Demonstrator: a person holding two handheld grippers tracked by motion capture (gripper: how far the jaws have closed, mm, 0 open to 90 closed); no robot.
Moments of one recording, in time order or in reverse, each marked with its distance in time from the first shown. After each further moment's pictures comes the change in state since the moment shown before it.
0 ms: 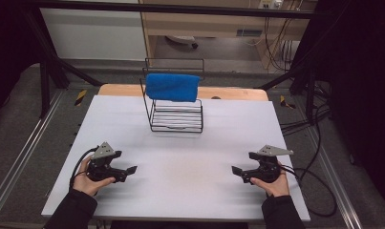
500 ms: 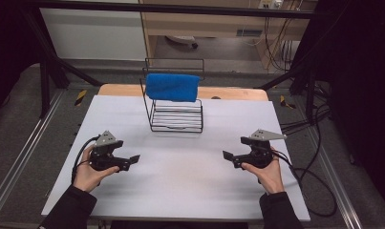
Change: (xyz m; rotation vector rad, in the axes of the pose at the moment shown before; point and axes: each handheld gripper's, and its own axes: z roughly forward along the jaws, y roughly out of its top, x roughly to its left) left arm -0.001 0.035 -0.003 -0.022 0.033 -0.020; right arm 0.019 0.055 0.009 -0.056 0.005 -0.054
